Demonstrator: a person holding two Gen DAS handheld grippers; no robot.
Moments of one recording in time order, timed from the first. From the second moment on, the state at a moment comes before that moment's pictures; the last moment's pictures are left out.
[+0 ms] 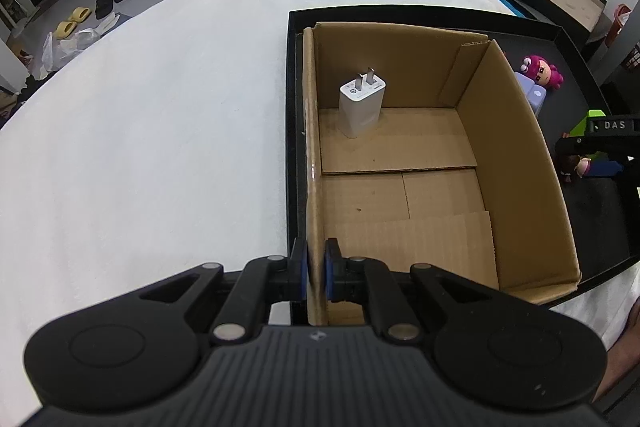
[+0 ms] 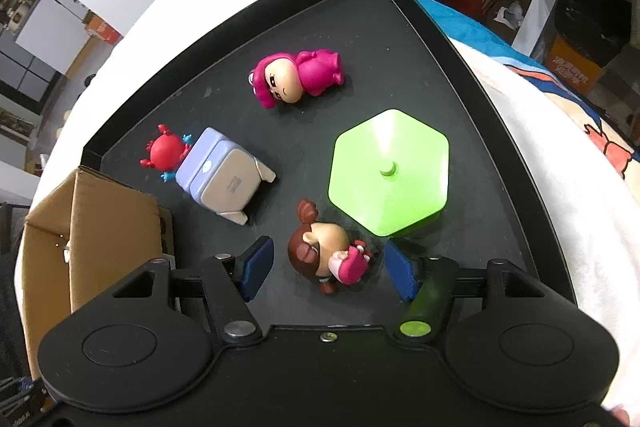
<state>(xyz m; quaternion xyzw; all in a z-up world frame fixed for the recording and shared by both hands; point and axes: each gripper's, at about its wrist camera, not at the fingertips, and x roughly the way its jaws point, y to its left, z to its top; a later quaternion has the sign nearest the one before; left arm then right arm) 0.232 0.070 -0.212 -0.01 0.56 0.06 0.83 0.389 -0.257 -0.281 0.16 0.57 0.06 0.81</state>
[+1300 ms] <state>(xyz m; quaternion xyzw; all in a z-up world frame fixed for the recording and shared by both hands) 0.222 0.084 -0.208 -0.06 0.54 0.06 0.84 0.373 -0.192 -0.188 0.05 0.54 0.12 0.83</state>
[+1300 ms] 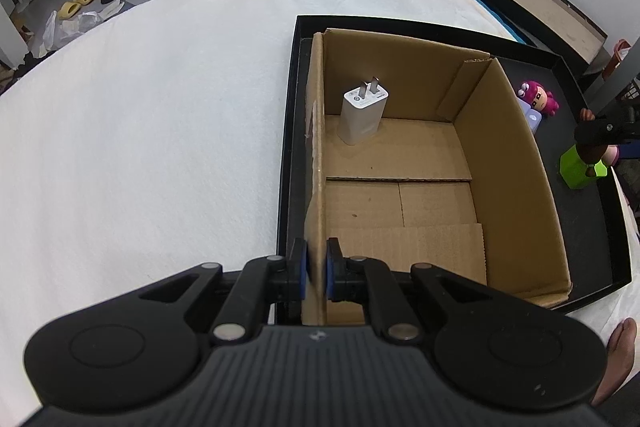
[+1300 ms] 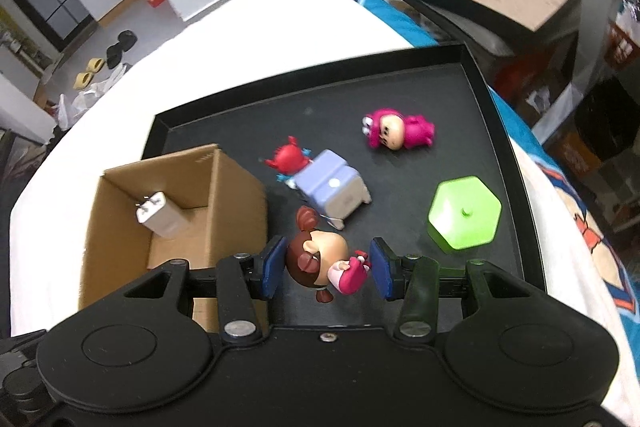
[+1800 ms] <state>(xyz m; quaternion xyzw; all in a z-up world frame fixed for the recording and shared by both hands) 0.219 0.087 -0.208 -0.07 0.54 0.05 0.84 0.364 -0.148 -0.160 0.02 0.52 0.16 0.84</state>
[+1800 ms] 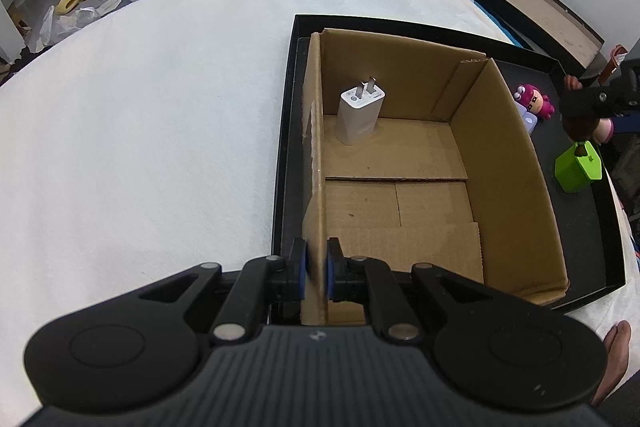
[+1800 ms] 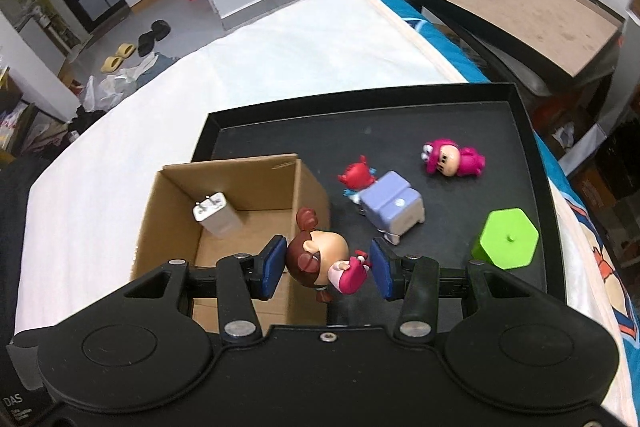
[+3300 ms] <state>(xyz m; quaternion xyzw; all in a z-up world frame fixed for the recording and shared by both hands) 0.223 0.091 -0.207 -0.09 0.54 0.06 0.83 0.375 -0.077 -0.161 -0.02 0.51 0.22 0.83</state>
